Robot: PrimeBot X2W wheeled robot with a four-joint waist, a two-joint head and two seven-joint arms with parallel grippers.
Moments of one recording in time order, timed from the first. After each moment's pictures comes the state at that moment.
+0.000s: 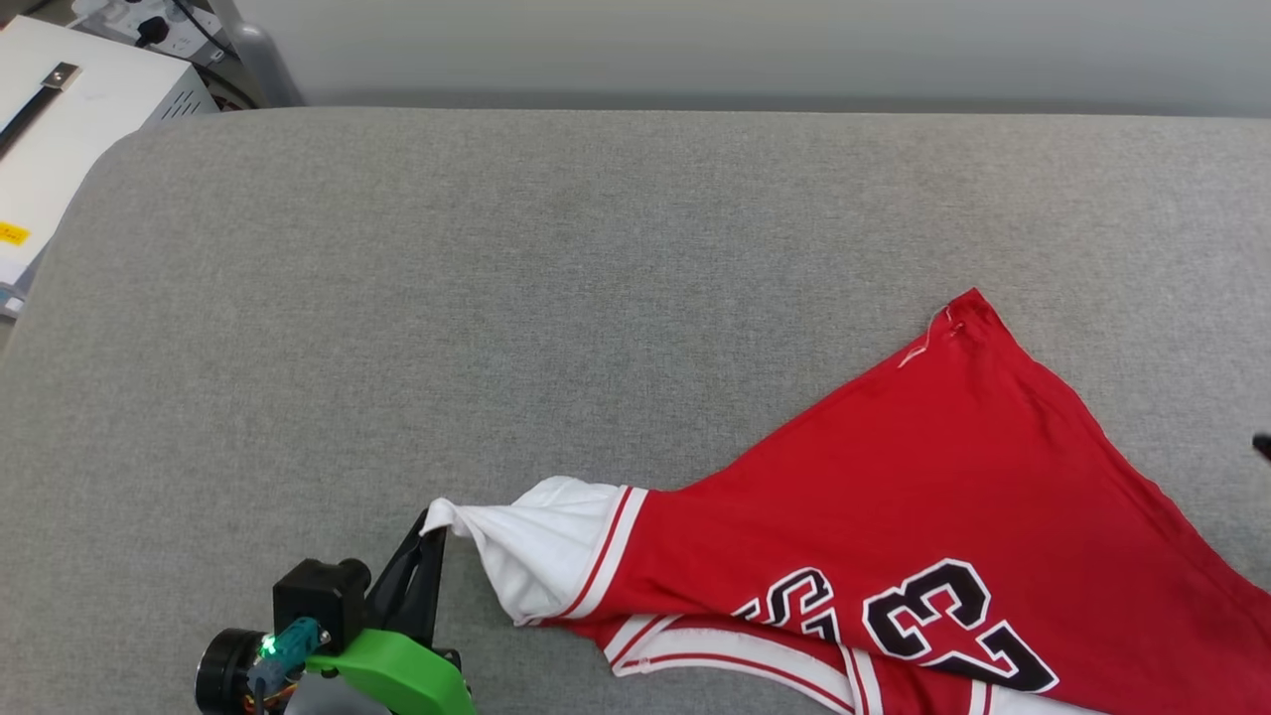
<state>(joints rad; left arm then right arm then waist) -0.09 0.55 -0.67 -0.01 -0.71 0.33 -0.24 -0.10 -0.86 0.09 0.03 0.87 0.13 0.58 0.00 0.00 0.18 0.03</state>
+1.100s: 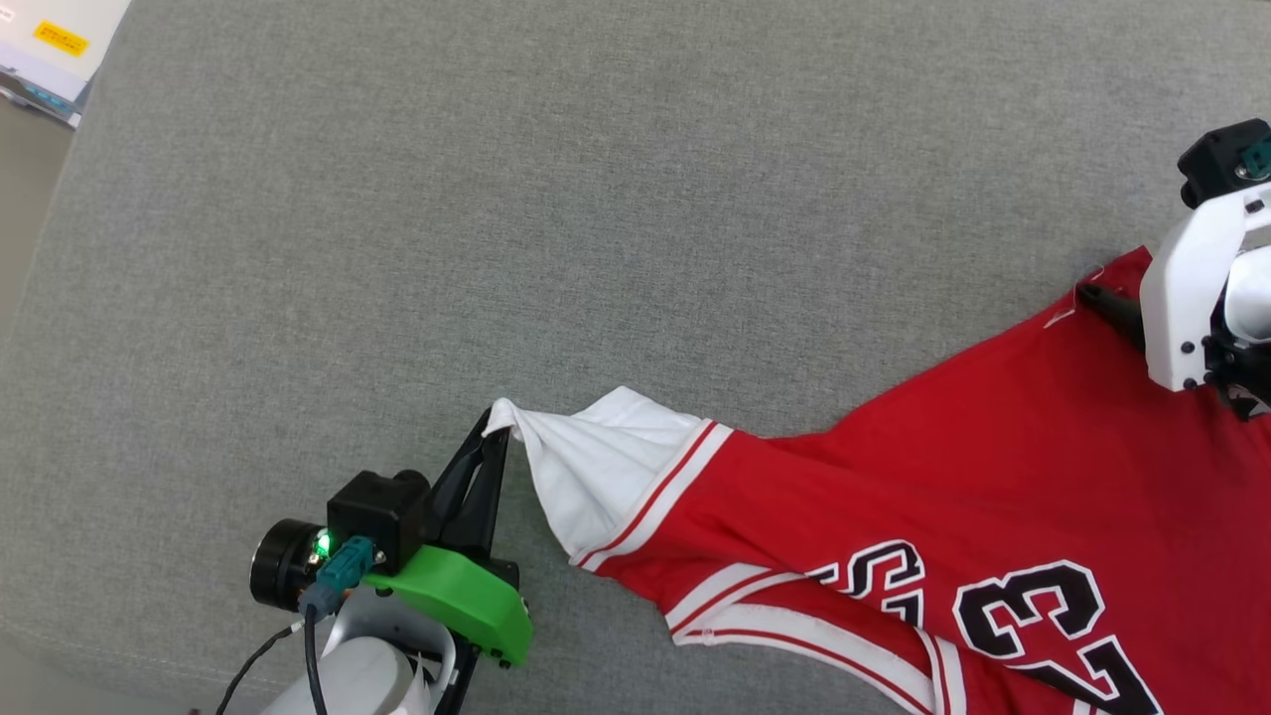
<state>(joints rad) -0.26 0.48 -0.71 0.00 -0.65 0.30 -0.23 -0.78 -0.60 0.59 0.57 0.74 0.13 0.65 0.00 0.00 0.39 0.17</state>
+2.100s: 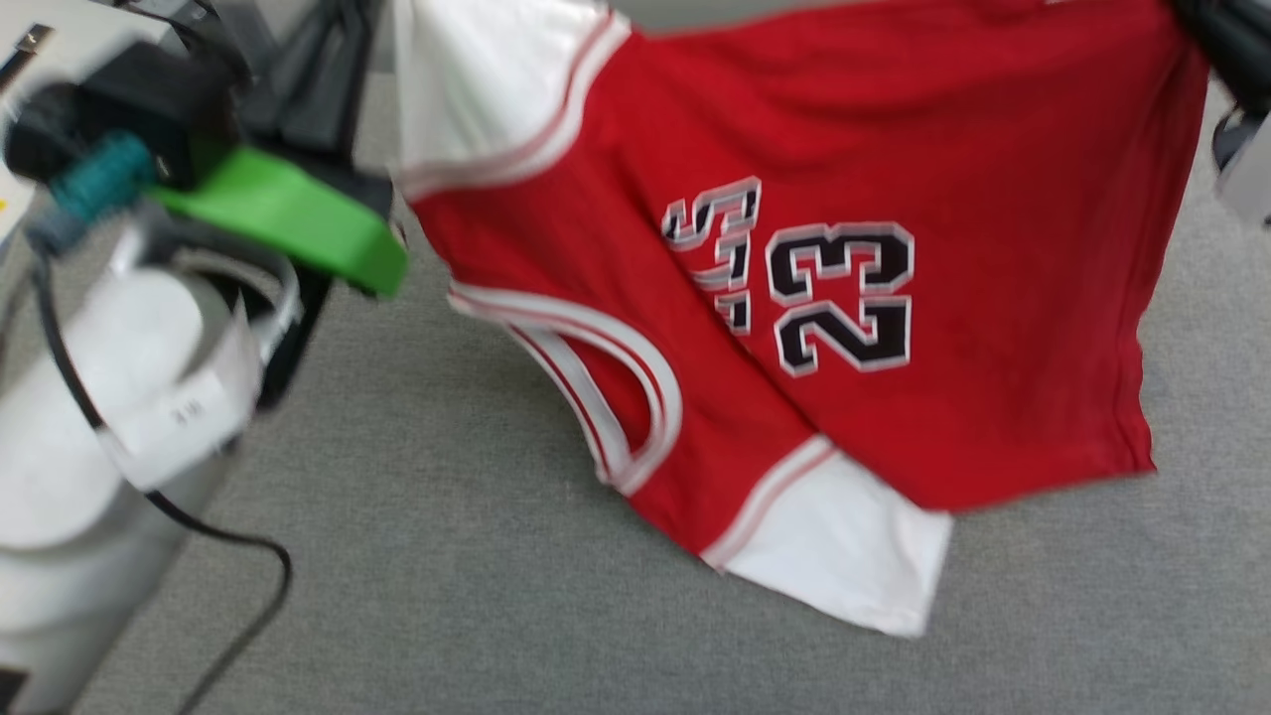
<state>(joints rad) -0.80 0.60 -0.58 -0.05 -0.62 0.16 -0.07 -0.90 -0.71 0.53 0.23 0.85 0.13 0.19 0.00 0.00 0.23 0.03</state>
